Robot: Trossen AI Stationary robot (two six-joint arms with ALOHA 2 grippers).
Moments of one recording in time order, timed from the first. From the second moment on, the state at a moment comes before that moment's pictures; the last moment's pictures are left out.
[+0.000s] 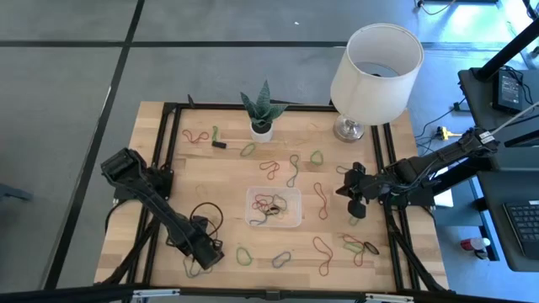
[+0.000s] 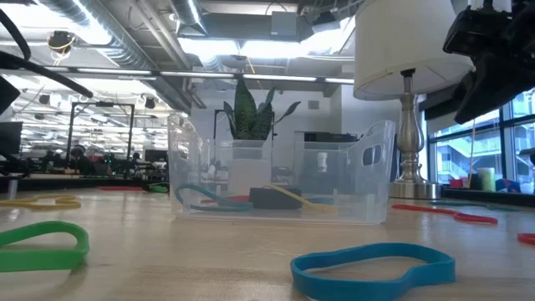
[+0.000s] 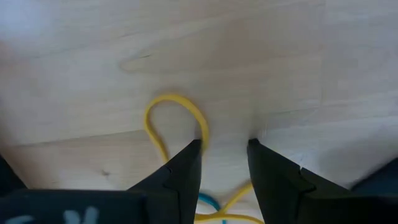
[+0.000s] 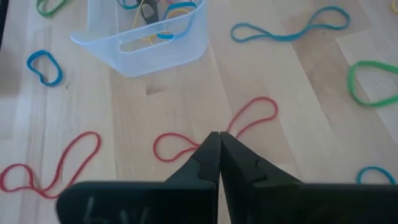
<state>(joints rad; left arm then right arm) -0.78 1.80 0.98 -0.76 0.14 -2.19 0.40 0.79 0.50 -0.57 0.28 0.57</state>
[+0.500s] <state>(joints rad) -0.80 1.80 0.98 -0.85 0.10 -2.17 0.40 0.79 0.50 -0.56 0.28 0.57</state>
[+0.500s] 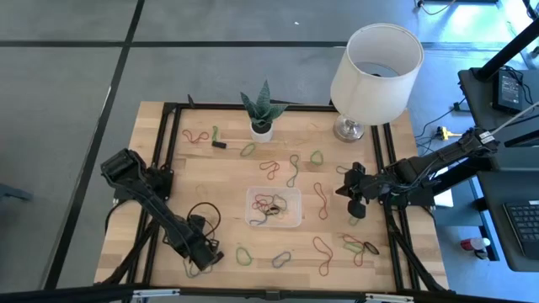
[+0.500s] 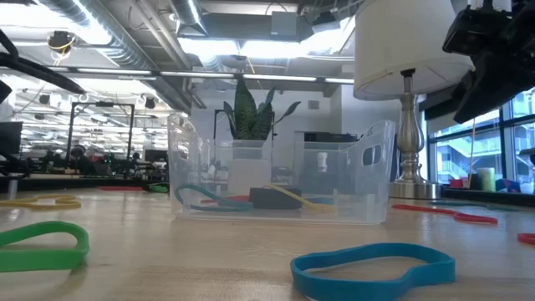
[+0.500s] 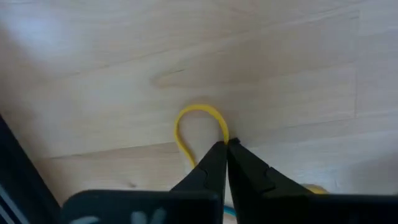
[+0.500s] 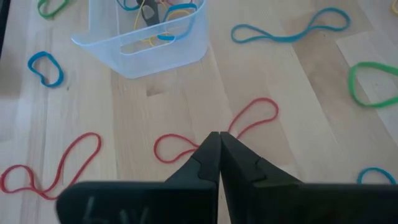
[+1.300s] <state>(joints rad) -0.74 1.81 1.68 -1.57 -0.40 -1.97 0.40 0.79 0.50 -0.54 0.28 0.54</state>
